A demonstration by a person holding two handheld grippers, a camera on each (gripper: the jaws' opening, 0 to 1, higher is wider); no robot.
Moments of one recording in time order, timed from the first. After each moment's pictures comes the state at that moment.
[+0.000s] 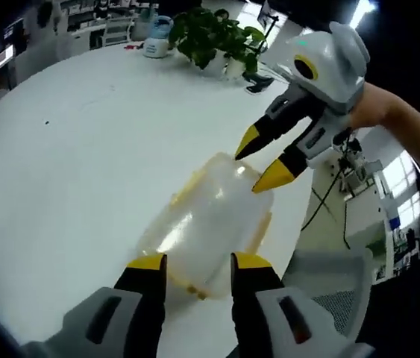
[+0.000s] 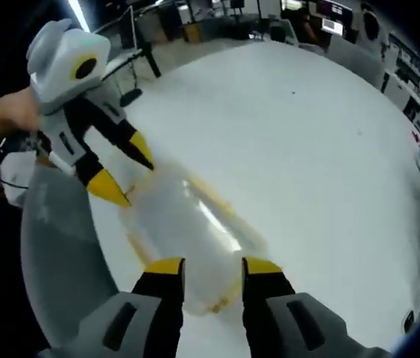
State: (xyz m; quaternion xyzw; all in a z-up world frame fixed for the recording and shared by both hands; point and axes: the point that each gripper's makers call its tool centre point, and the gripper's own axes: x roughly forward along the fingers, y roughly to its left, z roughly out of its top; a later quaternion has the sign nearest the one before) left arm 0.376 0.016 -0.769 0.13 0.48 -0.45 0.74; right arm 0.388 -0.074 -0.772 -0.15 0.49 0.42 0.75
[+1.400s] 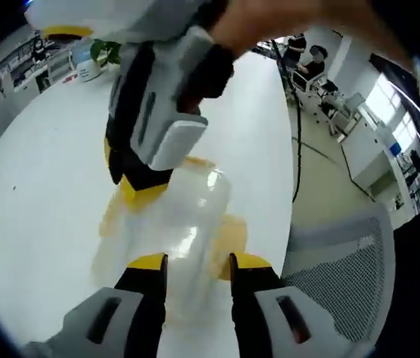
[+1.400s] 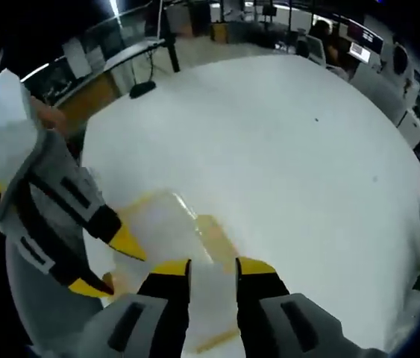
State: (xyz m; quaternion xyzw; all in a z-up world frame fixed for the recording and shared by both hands) left arm 0.331 -0.032 -0.781 0.26 0.41 -0.53 0.70; right arm 0.420 -0.037 -0.781 -0.22 0.46 0.45 0.74
